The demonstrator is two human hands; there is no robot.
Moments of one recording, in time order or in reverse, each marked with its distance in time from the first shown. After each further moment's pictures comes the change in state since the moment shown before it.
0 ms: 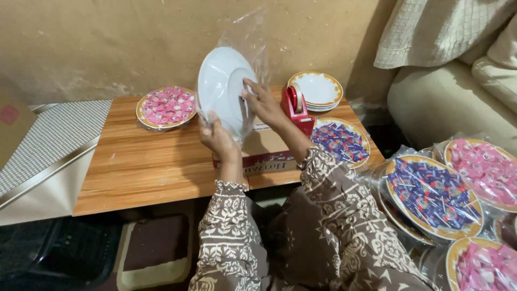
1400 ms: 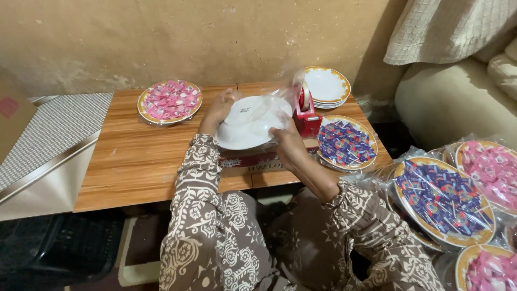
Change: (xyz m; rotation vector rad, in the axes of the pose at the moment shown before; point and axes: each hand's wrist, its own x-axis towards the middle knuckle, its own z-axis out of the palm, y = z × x) left_hand 0.162 -0.143 0.020 0.962 -1.138 -0.122; right_hand -0.104 -0.051 -0.001 0.717 0.275 0.553
